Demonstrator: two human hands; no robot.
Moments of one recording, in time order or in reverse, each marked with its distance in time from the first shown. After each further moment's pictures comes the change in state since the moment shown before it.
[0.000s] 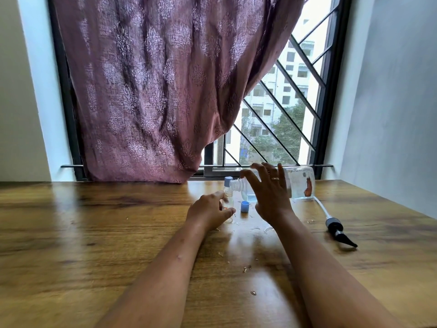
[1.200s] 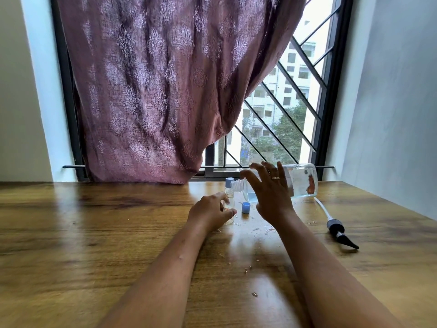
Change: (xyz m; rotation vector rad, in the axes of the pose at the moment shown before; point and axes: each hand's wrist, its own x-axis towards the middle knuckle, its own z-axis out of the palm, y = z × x) left_hand 0.001 -0.001 0.001 -0.005 0.001 0.005; right_hand 0.003 -0.002 -0.011 -0.026 -0.052 -0.028
